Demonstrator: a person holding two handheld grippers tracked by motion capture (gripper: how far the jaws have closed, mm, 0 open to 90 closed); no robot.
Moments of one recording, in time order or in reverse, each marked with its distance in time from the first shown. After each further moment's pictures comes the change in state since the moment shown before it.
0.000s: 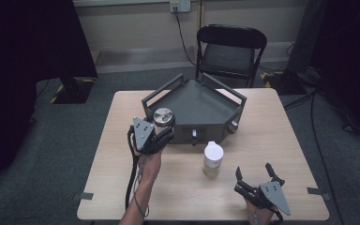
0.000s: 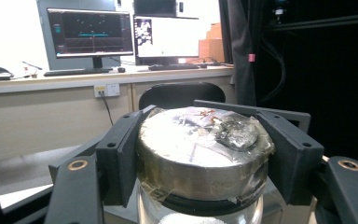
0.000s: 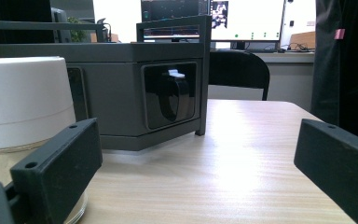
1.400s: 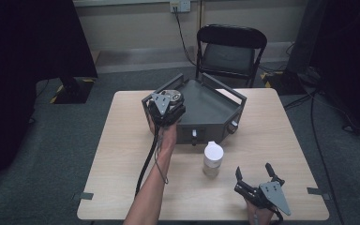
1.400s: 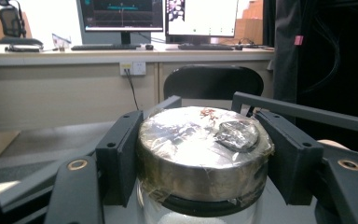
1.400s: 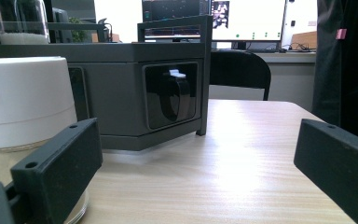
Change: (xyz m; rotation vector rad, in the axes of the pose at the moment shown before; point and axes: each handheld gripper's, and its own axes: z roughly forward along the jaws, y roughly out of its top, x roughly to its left) left arm -0.018 -0.006 0.103 0.084 0.141 -0.038; right arm -0.001 0.000 0.000 -0.001 0.005 0.001
